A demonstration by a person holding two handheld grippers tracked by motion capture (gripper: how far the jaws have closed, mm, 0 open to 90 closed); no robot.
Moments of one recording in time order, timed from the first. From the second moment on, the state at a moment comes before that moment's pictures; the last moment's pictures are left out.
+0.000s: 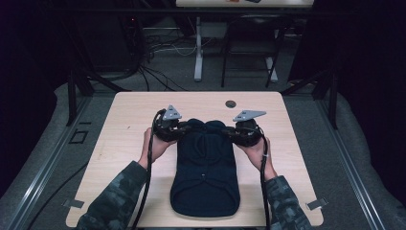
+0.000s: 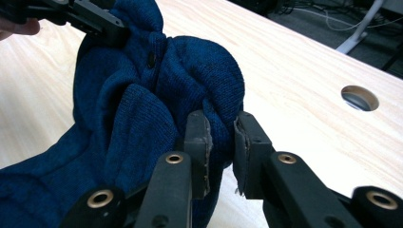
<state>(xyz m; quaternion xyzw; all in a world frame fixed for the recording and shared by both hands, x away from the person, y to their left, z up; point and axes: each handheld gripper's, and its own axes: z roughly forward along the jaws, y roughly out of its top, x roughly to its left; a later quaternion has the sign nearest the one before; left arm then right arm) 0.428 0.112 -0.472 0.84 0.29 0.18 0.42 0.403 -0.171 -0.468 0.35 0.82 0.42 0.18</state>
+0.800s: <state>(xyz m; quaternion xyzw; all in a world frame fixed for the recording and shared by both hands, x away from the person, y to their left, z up) 0.414 0.111 -0.463 0.86 0.24 0.17 0.42 0.392 -0.181 -0.473 0.35 0.83 0.41 0.12</state>
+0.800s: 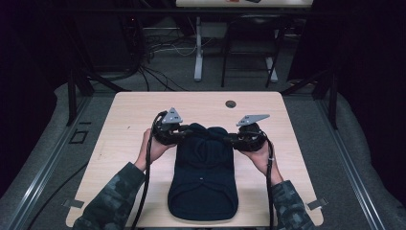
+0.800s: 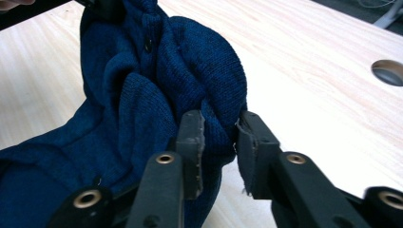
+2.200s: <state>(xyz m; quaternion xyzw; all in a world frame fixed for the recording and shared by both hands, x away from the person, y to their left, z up) 0.391 0.109 -0.481 0.88 0.21 0.16 0.40 0.377 -0.166 -0.469 0.31 0.85 0.39 0.17</state>
